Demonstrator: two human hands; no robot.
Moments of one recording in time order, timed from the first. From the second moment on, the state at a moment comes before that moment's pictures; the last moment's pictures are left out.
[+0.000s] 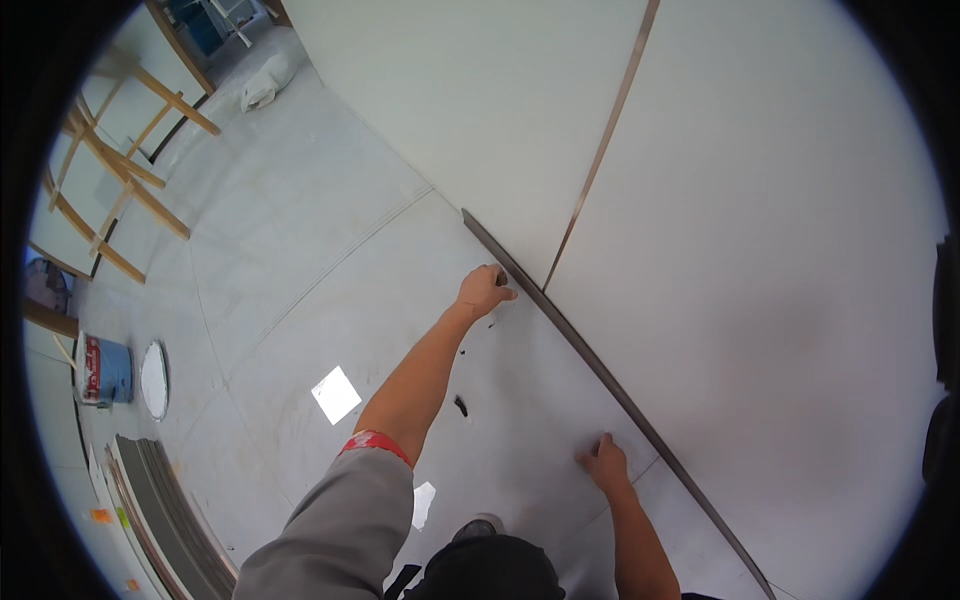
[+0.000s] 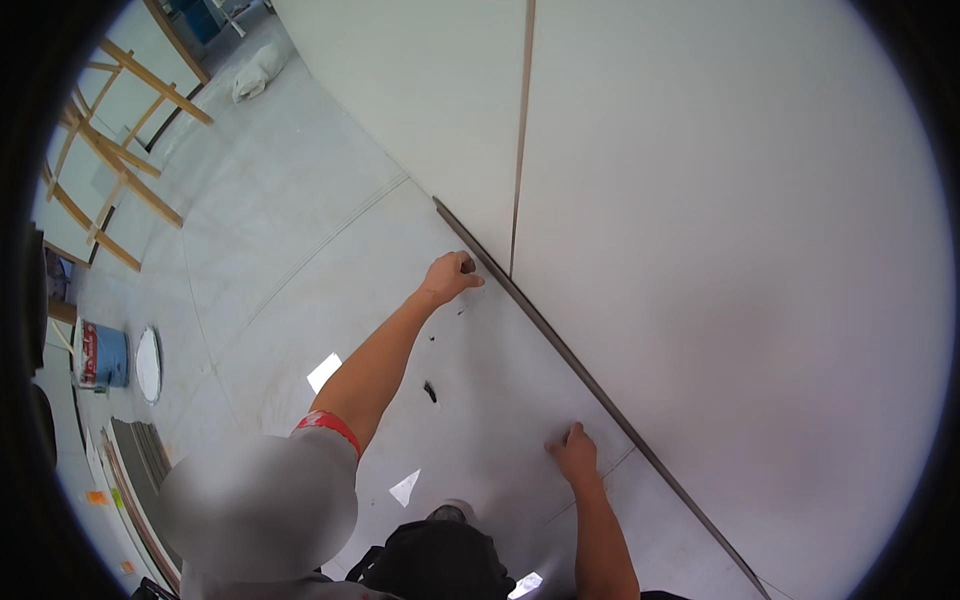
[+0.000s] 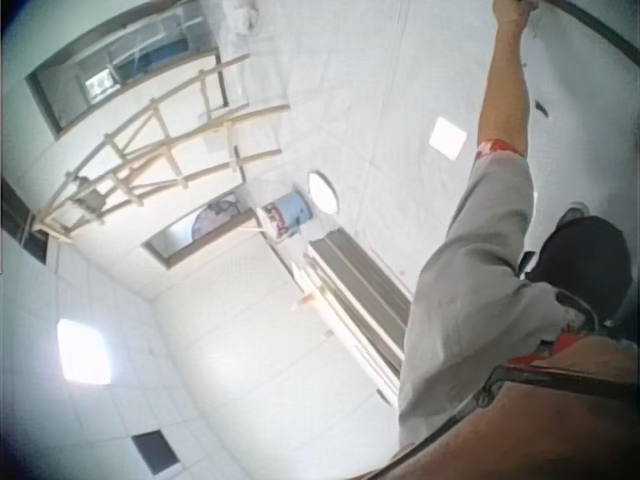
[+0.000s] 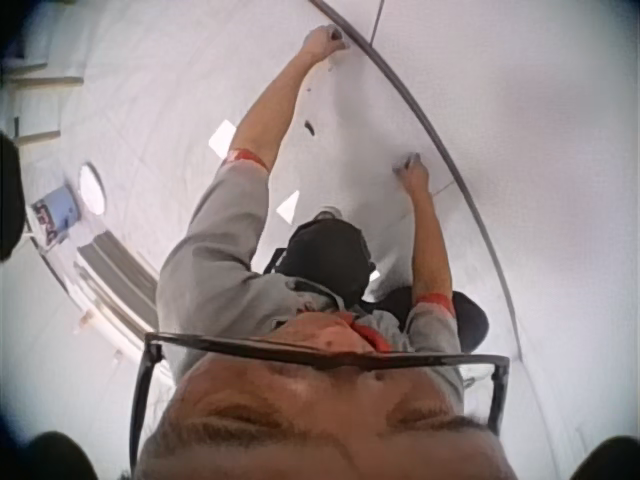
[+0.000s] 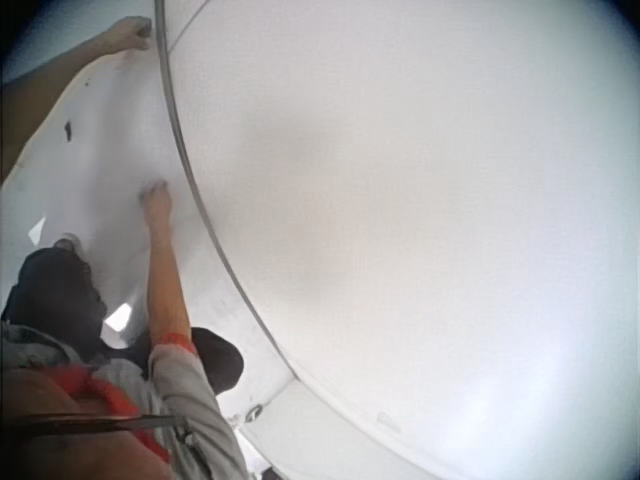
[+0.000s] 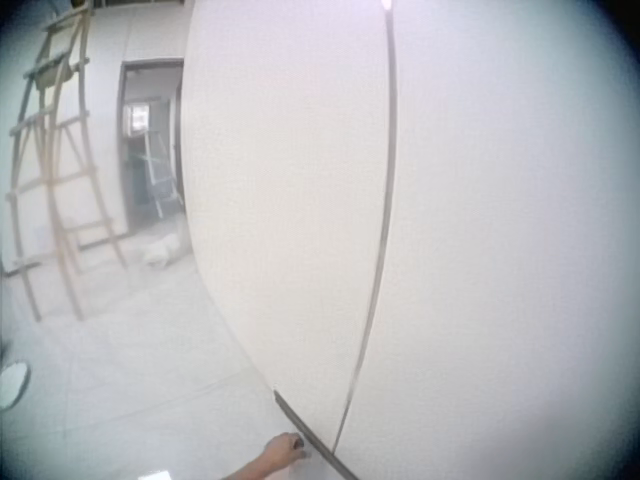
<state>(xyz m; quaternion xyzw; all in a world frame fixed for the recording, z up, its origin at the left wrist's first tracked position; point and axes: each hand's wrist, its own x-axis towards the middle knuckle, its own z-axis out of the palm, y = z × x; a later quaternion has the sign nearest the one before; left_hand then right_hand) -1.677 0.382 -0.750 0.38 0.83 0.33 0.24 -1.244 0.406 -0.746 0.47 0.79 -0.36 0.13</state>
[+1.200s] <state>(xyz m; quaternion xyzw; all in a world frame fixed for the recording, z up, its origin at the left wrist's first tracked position) -1.479 0.430 -0.786 0.36 0.84 0.33 0.25 -1.238 0.402 -0.765 0.44 0.82 -0.35 0.11</state>
